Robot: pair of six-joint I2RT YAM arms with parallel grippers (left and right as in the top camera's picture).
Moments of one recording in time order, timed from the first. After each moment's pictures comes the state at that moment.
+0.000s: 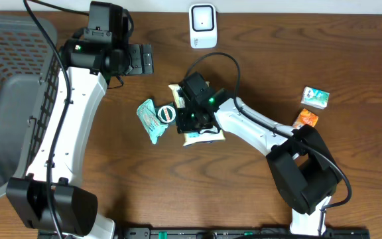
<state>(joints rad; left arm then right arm) -0.15 1.70 1.69 -1.00 0.02 -0.20 0.68 2.00 1.38 -0.60 -0.30 0.54</state>
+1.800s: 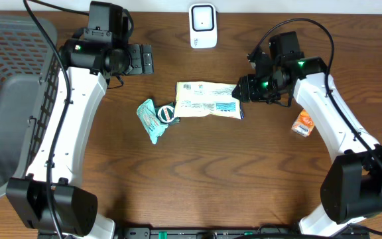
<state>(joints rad) -0.15 1.70 1.69 -1.00 0.02 -0.20 0.21 1.79 1.45 -0.88 -0.42 0.16</state>
